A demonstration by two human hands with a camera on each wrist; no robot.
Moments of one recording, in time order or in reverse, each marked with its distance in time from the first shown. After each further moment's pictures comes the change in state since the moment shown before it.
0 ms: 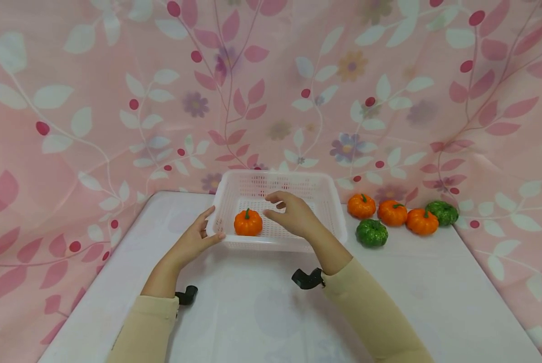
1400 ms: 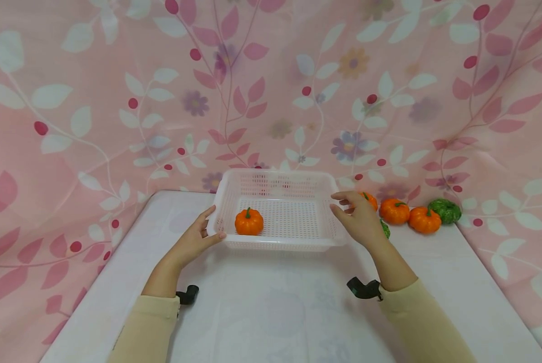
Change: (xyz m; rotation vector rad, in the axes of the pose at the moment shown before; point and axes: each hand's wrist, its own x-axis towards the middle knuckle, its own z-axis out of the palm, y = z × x) left_hand -0.001 0.003 0.000 -0.019 -0.017 0.009; right_hand -0.062 0.080 -0.074 -0.004 0.305 0.034
